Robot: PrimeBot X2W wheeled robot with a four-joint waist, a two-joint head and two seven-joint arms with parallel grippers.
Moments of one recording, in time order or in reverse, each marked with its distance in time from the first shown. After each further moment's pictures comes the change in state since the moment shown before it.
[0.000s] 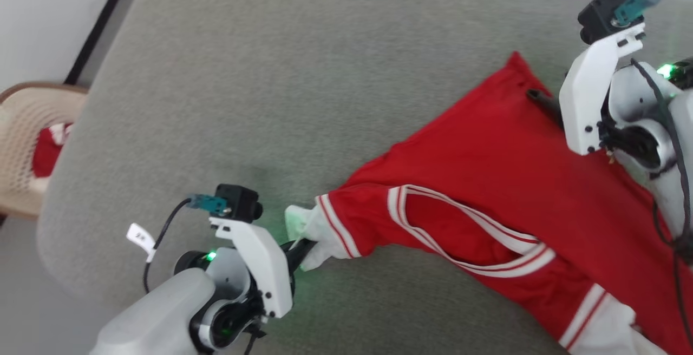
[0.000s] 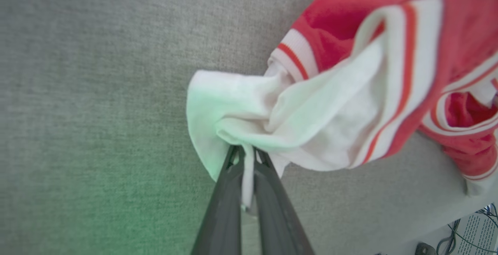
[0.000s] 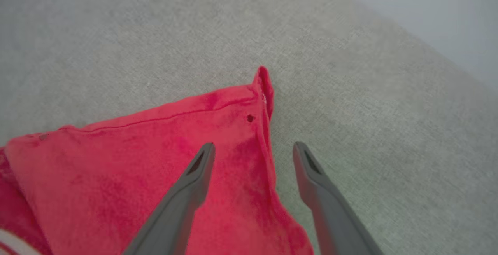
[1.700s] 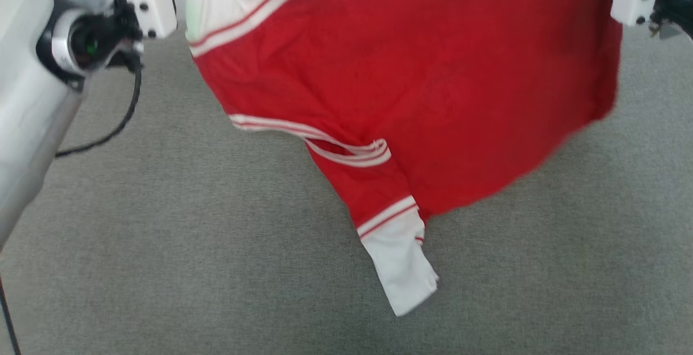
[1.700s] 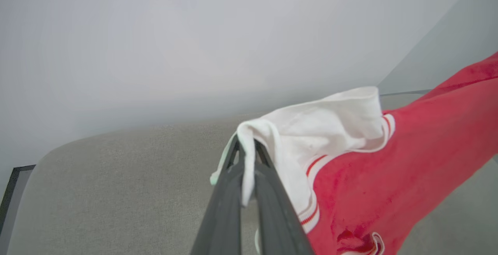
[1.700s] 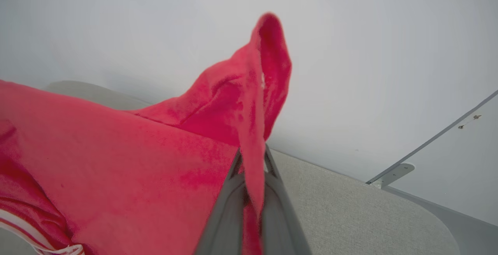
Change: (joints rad) left arm -0.716 0.064 0.114 0.292 0.066 -0.018 0.308; right arm -0.363 -0.024 0.070 0.228 0.130 0.000 -0.186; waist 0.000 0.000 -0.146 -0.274
